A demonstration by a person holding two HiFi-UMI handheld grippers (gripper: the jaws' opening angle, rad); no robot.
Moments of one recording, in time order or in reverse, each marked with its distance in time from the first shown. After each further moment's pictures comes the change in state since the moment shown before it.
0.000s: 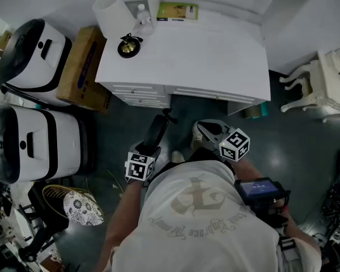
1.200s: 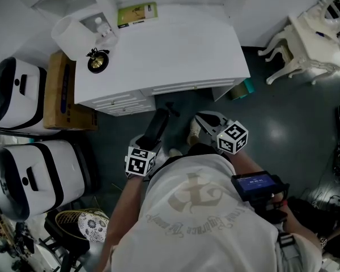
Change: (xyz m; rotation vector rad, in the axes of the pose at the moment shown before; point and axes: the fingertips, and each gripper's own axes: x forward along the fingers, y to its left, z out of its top) left arm 0.027 -0.048 0.046 0.202 0.034 -0.138; right arm -0.060 -0.031 -0.002 0.089 -0.105 -0.223
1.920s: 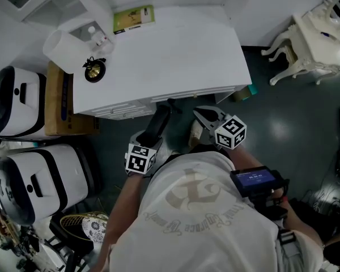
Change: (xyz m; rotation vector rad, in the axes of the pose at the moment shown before) left arm 0.031 0.014 0.061 0.044 0.007 0.015; right arm 0.028 -0.058 0.030 0.011 -0.016 0.027
